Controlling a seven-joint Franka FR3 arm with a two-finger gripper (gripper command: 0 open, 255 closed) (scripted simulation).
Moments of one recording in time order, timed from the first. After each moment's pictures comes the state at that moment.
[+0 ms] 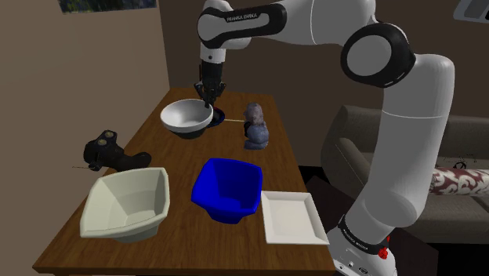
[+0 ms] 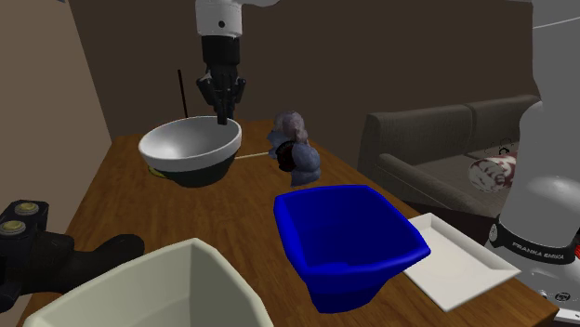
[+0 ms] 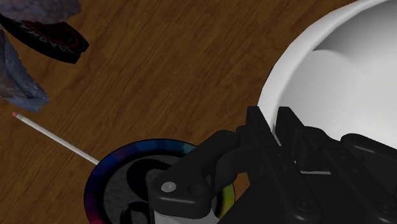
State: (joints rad) arm 0.01 0.31 0.12 -1.51 0.08 1.81 0.18
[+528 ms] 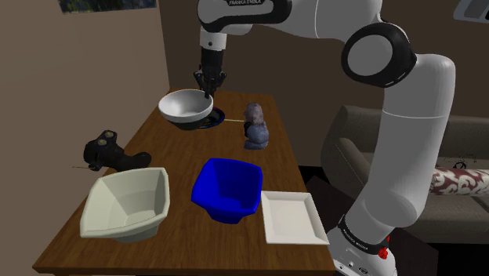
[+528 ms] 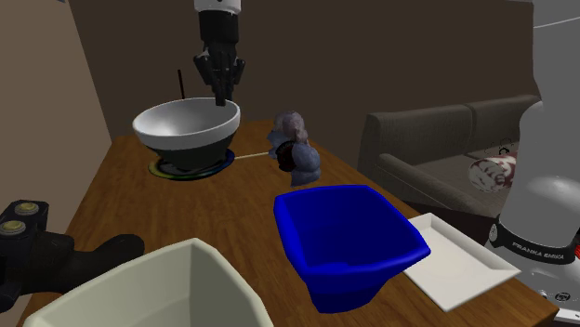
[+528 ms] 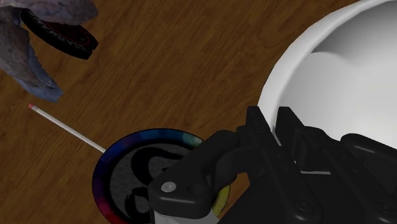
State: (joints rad) arm 0.01 0.31 0.12 -1.41 0.08 1.70 0.19
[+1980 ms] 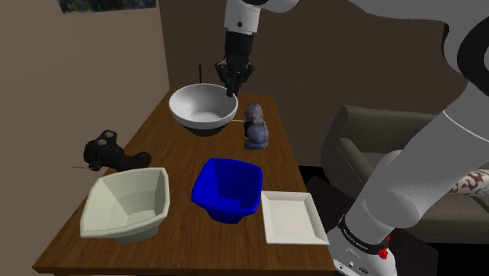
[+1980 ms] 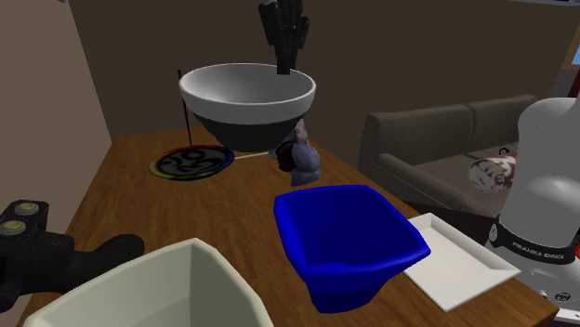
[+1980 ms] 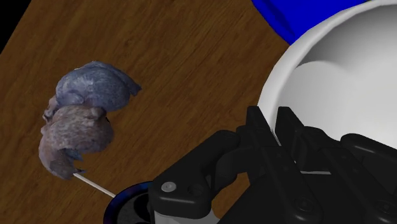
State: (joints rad) arm 0.04 -0.20 0.15 -1.85 0.15 1.65 0.26
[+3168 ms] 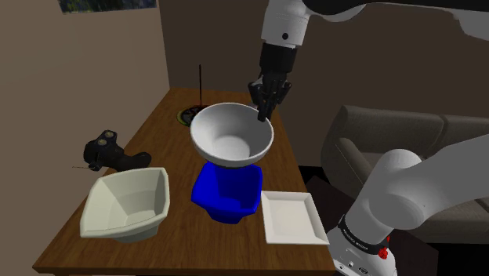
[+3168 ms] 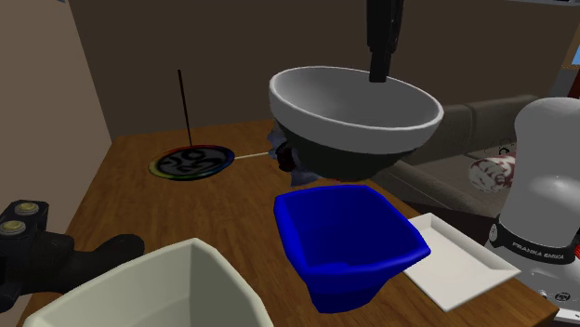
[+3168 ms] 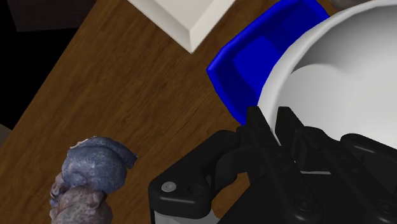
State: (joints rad) arm 0.11 -0.64 0.20 -2.22 0.24 1.60 0.35
